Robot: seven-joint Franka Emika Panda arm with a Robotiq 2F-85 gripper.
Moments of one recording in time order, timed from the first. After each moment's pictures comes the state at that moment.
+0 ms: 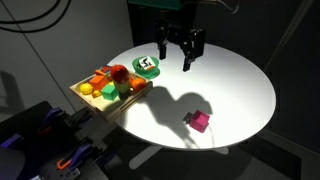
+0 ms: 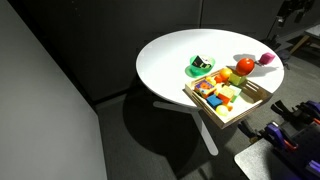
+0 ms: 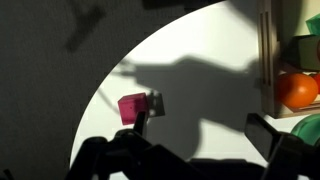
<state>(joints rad) -0.22 0.12 -0.25 -2.07 -0.03 2.08 -0.28</state>
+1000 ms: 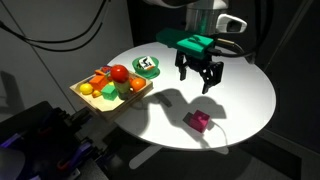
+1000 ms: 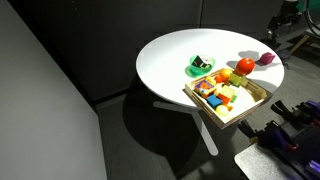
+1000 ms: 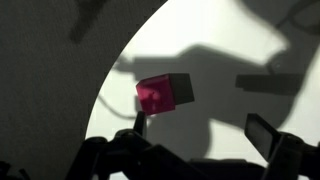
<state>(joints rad) -0.29 0.36 -0.24 -1.95 0.02 2.26 -0.28</state>
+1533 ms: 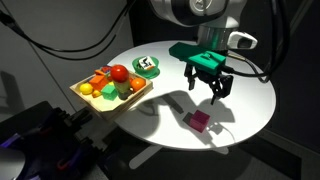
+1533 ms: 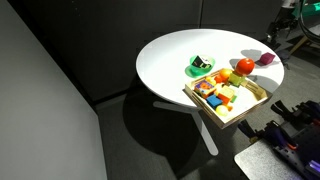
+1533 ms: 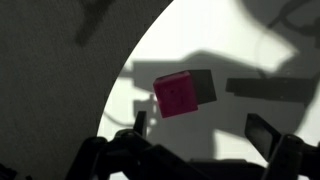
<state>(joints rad) -0.33 0.48 -0.23 -1.86 0.02 2.27 -0.28</state>
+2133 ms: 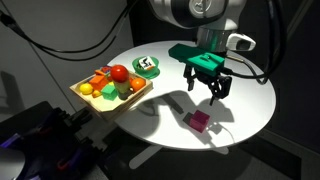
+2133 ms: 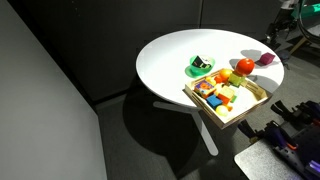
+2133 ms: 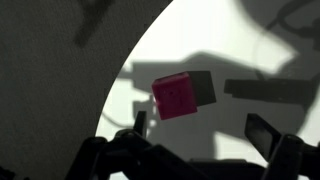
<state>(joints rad) -0.33 0.49 -0.23 -1.86 0.02 2.27 -0.28</state>
